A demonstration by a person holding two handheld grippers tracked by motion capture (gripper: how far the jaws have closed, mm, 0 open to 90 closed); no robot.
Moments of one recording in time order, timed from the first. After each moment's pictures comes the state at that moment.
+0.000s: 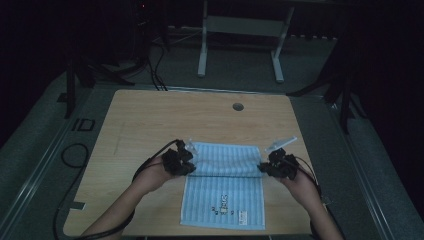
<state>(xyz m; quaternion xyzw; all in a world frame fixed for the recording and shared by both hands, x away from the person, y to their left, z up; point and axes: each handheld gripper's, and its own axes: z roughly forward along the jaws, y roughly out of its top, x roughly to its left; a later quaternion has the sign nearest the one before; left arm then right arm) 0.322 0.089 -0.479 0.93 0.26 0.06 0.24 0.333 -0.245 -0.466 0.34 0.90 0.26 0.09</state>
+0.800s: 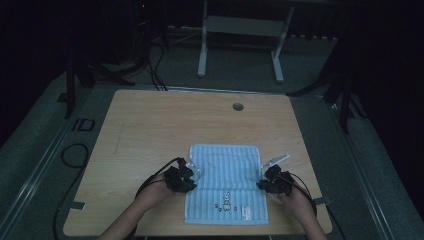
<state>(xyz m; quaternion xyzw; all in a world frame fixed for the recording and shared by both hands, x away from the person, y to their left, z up) 0.318 0.082 -0.529 0.93 0.28 0.03 0.24 0.321 -0.250 -0.524 0.37 0.90 0.22 0.06</state>
